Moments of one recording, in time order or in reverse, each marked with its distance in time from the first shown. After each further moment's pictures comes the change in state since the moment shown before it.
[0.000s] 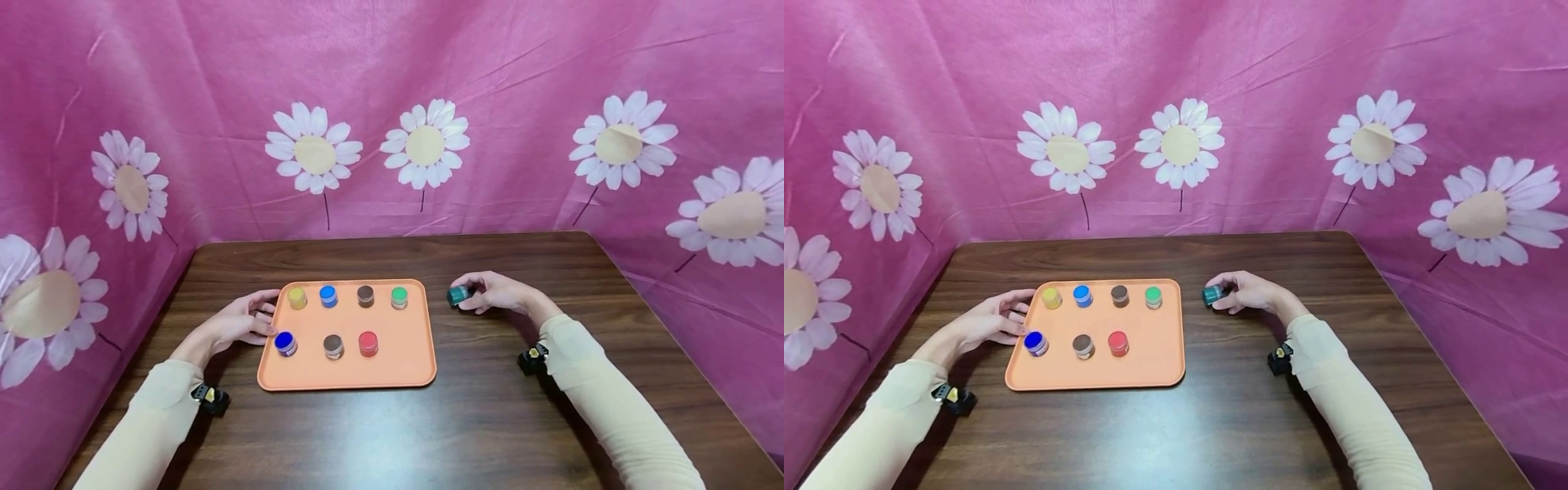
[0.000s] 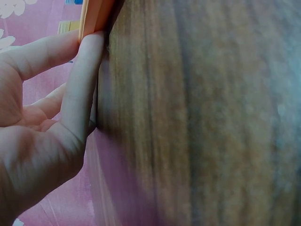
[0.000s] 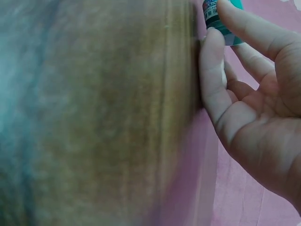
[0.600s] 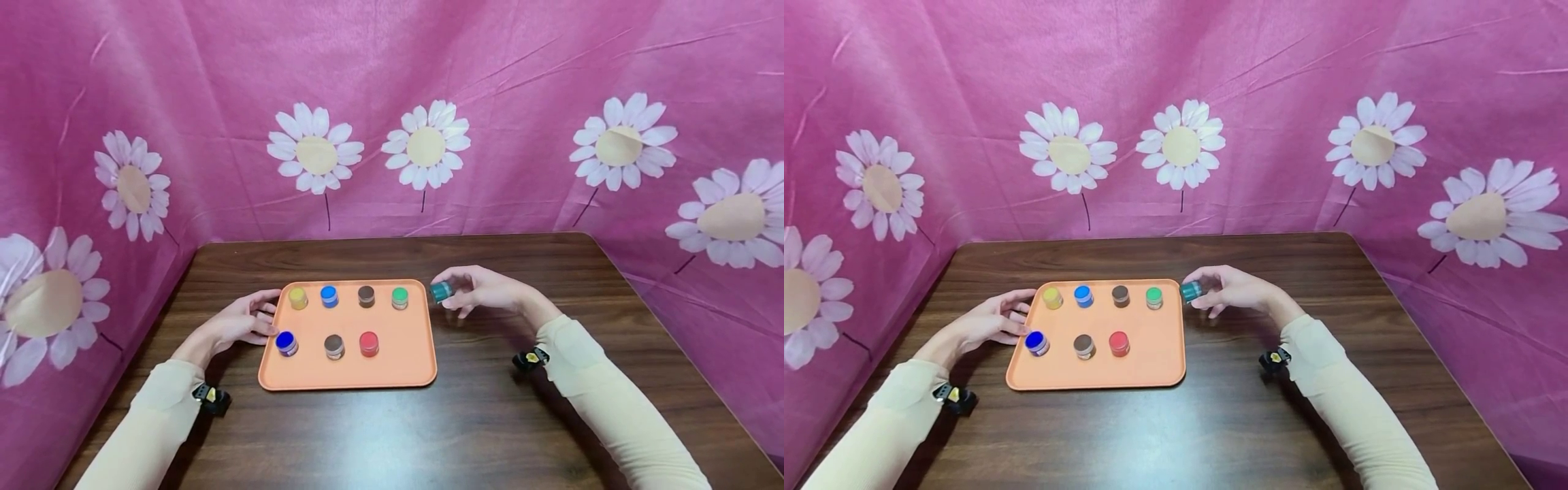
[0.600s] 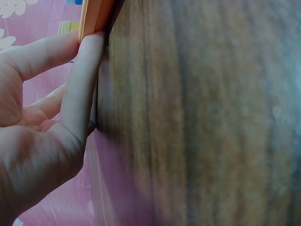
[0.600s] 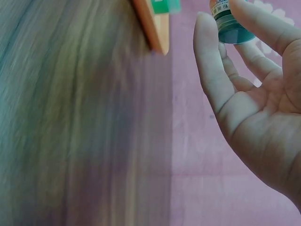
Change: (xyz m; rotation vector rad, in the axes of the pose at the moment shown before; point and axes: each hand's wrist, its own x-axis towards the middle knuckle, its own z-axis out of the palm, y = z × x) left_hand 0.000 -0.001 0.000 -0.002 -0.005 0.006; right_hand -0.008 -0.053 0.026 0.090 -0.129 -0.140
